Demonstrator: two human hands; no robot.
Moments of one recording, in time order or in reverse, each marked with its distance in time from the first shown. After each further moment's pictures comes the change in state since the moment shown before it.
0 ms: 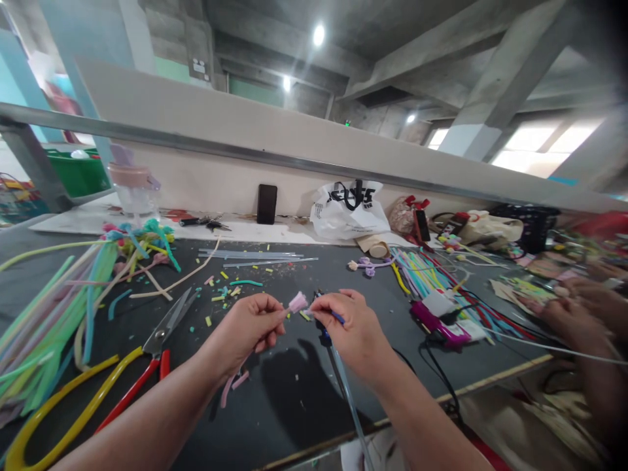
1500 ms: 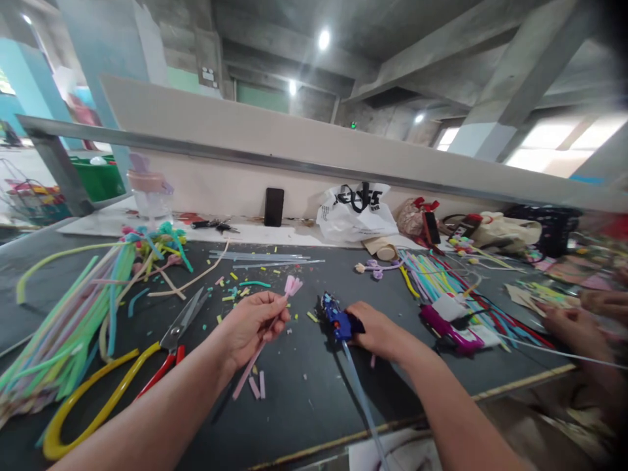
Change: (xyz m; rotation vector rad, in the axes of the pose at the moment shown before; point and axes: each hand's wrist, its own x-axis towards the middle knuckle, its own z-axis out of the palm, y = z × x) left_hand 0.006 0.000 -0.013 -0.349 -0.091 -0.052; right_hand -0.012 0.092 -0.003 -0.155 -0.502 0.138
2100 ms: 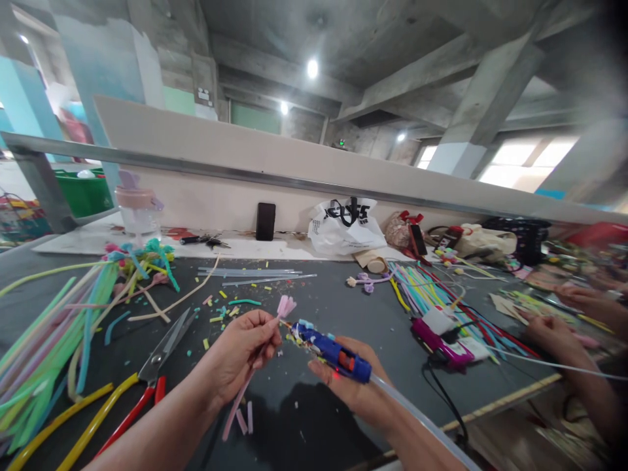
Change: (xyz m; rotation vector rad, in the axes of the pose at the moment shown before) left_hand -0.002 -0.005 0.006 0.029 0.009 0.053; right_hand -0.027 -0.088 0.008 0.513 0.439 0.032
